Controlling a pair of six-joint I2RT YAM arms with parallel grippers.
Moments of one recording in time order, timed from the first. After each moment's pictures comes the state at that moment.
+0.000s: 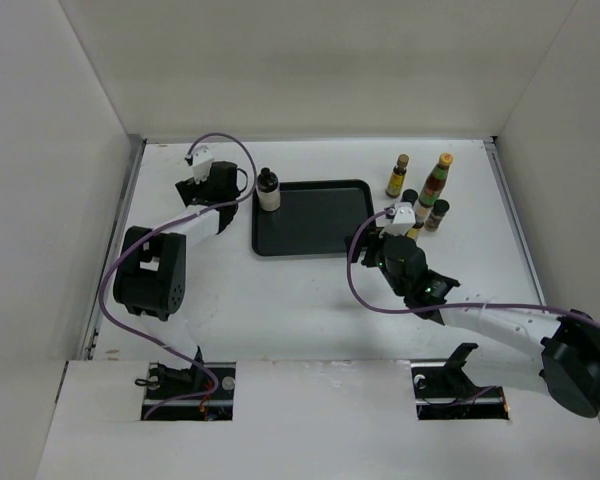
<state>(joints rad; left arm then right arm) -0.23 1.77 1.08 0.09 -0.70 -0.44 0.78 1.14 0.55 0.30 0.47 0.44</state>
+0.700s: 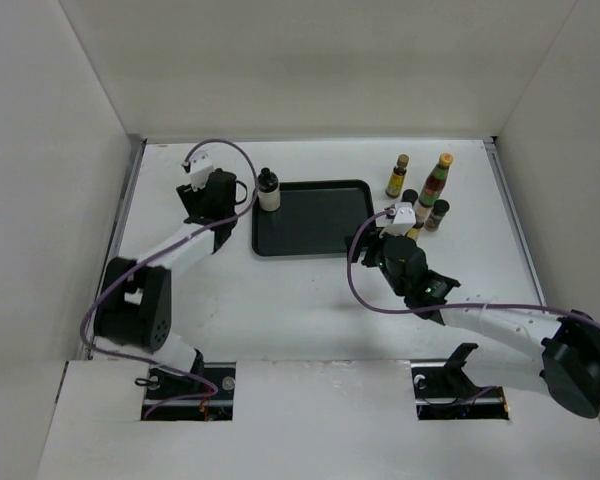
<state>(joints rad) -0.26 1.61 0.95 0.13 -0.73 -0.41 0.78 1.14 0.55 0.30 0.47 0.44</state>
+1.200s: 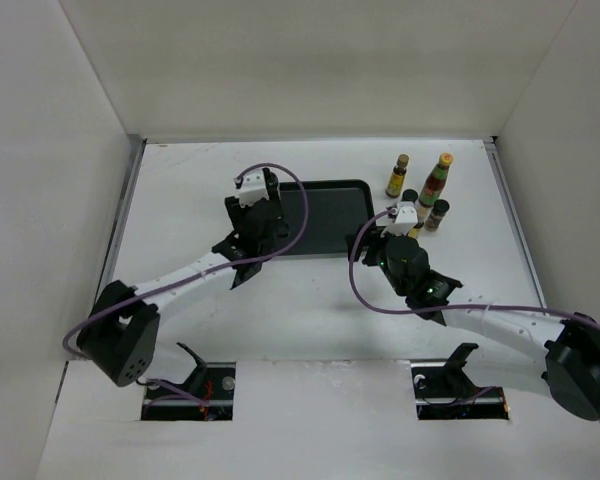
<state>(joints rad) -0.66 1.35 0.81 0.20 -0.80 -0.39 0.78 1.12 0.55 0.30 0.47 0.44</state>
